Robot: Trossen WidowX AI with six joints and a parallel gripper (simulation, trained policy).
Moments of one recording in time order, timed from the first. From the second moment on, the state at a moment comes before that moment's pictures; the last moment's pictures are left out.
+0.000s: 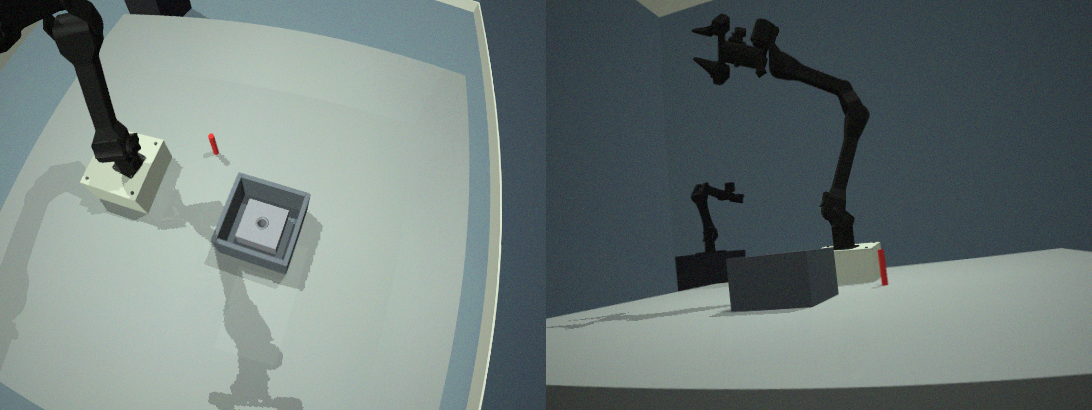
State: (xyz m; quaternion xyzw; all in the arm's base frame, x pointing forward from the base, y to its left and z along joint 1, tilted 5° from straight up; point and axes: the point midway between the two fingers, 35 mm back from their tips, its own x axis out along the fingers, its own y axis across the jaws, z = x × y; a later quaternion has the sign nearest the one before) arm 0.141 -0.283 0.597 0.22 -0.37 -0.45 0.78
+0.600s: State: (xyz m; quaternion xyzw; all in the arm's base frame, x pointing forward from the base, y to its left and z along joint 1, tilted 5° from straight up) arm 0.230 -0.260 0.501 0.34 -0.21 -0.40 0.82
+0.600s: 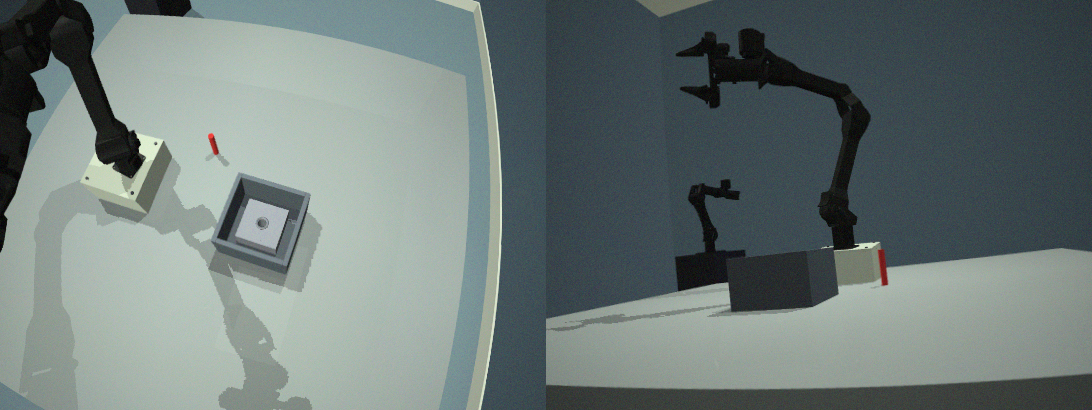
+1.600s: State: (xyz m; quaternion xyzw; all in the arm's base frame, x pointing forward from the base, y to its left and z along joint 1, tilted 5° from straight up) arm 0.289 -0.057 0.266 0.50 0.26 -0.34 0.75
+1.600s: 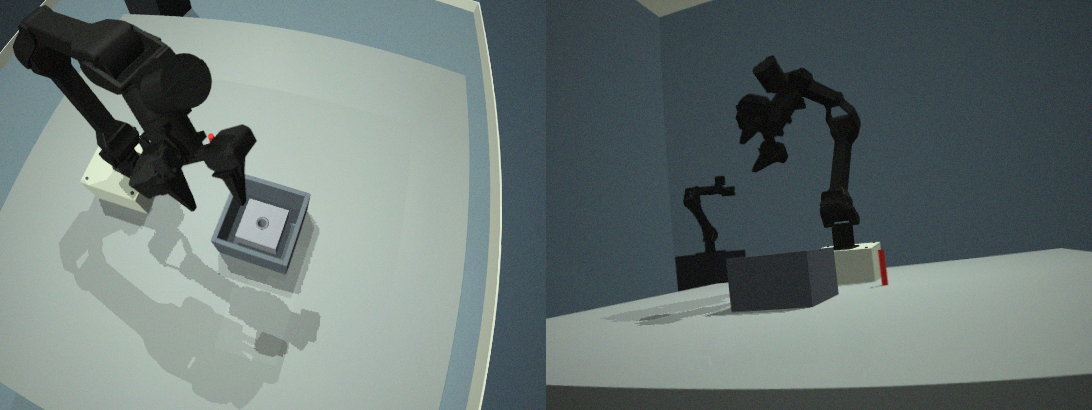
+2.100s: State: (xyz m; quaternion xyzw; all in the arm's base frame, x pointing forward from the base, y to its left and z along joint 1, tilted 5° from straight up) arm 0.229 0.035 0.184 0.47 0.44 -0.38 0.66
